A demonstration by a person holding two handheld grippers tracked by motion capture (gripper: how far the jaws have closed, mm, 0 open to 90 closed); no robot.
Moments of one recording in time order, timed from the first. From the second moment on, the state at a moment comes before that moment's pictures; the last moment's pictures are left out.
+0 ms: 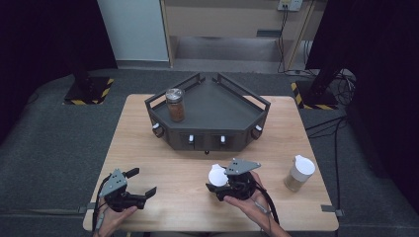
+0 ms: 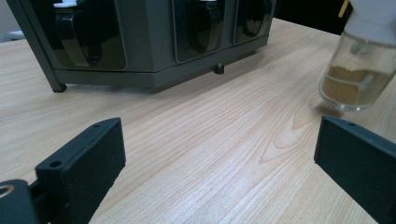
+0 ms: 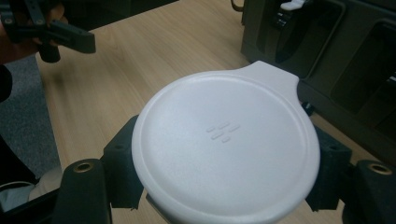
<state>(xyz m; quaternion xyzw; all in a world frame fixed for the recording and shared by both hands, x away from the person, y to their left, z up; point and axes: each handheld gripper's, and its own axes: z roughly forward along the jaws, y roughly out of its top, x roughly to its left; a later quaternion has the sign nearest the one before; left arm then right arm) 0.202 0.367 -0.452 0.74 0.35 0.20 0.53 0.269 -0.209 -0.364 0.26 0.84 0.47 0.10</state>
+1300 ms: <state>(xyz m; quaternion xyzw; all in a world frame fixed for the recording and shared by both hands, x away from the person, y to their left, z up) 0.203 0.367 -0.452 0.75 0.35 0.20 0.53 0.348 -0.179 -0.242 0.26 0.84 0.46 0.14</state>
